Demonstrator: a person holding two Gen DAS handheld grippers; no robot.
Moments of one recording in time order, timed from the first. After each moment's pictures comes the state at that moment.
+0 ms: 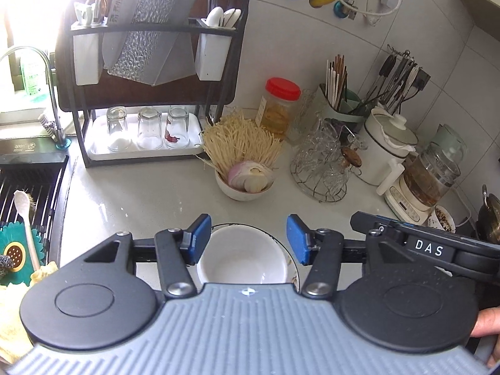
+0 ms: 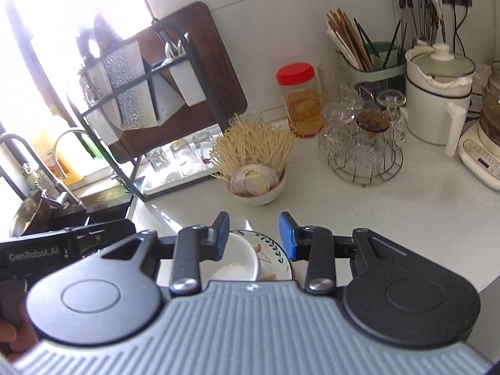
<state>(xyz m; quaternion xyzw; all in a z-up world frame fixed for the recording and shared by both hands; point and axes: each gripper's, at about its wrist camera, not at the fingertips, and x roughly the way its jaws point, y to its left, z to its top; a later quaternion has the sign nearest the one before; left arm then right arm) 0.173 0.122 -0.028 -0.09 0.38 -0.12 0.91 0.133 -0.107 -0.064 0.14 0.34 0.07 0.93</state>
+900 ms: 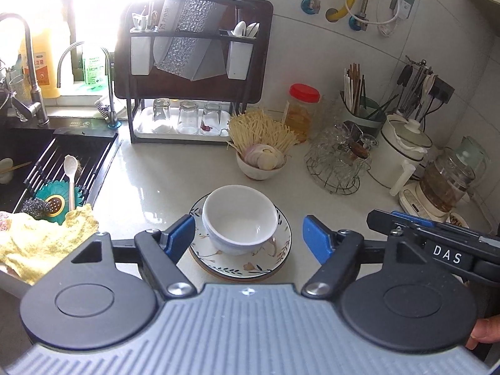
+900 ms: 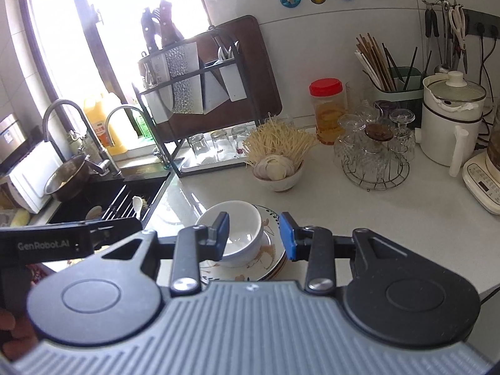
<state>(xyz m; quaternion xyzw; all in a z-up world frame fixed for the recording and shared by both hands) 0.047 0.072 -0.016 -0.09 0.35 -0.01 0.93 0.051 -0.148 -0.054 0.09 0.31 0.17 0.93</state>
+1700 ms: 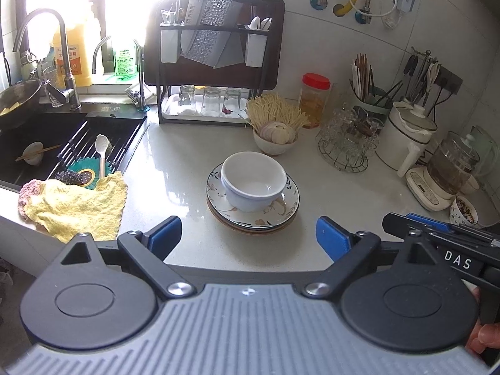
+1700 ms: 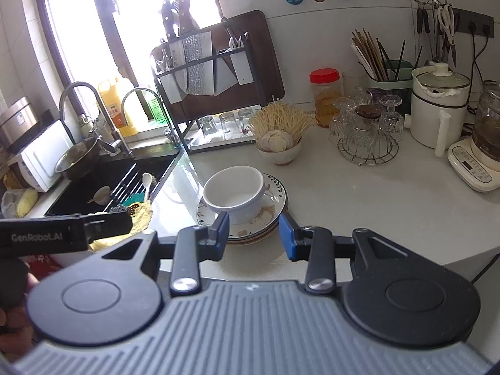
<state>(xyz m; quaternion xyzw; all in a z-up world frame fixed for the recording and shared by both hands) -0.047 0.048 -0.016 -0.08 0.36 0.03 0.93 -0.025 -0.163 -0.056 0.08 0.31 0.18 0.93</state>
